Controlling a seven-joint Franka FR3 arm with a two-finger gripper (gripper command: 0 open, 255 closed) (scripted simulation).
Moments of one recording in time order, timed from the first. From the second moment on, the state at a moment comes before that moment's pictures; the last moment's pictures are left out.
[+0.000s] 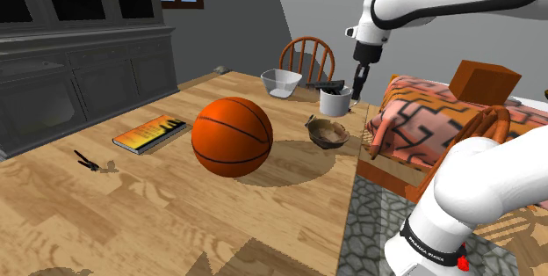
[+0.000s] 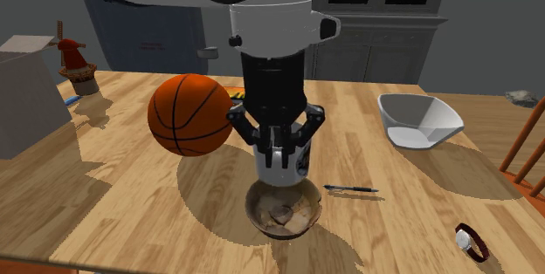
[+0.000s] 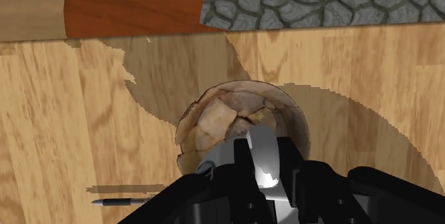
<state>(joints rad) -0.14 -0.68 -0.22 -2.44 -0.19 1.78 -0.51</state>
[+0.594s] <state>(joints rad) -0.14 -0.67 -0.24 -2.56 -0.20 1.91 -0.50</state>
